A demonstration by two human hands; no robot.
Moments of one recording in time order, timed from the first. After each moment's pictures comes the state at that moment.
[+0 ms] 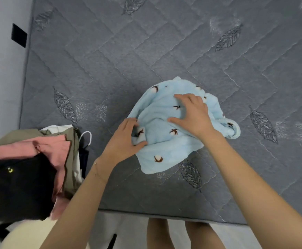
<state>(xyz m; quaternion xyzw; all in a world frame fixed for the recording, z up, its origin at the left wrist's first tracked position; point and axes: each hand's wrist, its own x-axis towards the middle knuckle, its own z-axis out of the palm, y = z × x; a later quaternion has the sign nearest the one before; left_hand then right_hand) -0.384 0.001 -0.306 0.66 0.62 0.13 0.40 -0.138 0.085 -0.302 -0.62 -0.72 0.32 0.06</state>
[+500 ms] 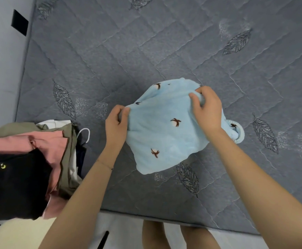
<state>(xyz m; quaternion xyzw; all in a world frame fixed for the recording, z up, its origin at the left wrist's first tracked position) -0.375 0.033 -0.319 0.43 0.75 0.37 0.34 -0.131 0.113 -0.311 -0.64 -0.64 0.28 0.32</state>
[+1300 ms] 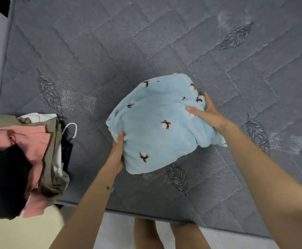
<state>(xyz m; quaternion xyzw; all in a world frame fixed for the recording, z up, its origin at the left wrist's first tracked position) -0.341 -0.034 -0.369 0.01 0.67 0.34 0.66 -0.051 0.133 -0.363 -0.66 -0.42 0.62 0.04</state>
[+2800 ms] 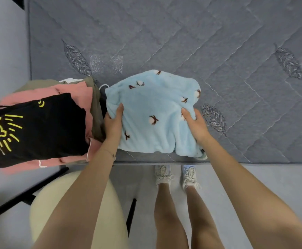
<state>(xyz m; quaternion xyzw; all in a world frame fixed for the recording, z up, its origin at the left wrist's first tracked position) -0.474 -0.140 -0.364 0.20 0.77 0.35 0.49 -0.214 -0.144 -0.364 -0.70 -0.27 0.61 0.26</state>
